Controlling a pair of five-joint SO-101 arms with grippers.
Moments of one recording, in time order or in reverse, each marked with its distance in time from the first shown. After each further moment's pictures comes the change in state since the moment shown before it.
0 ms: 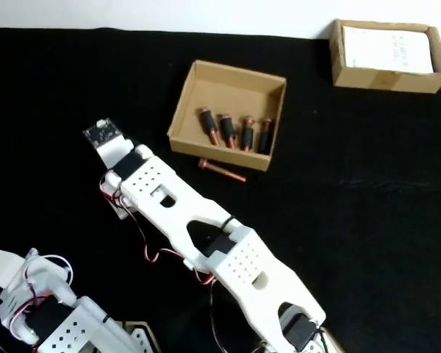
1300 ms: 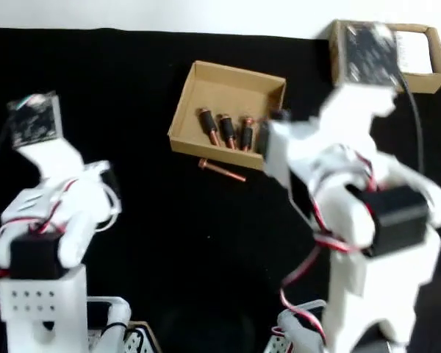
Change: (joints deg) left arm 52.2 45.9 -62.9 11.8 3.3; right arm 33.9 -83.3 20.2 25.9 -6.5
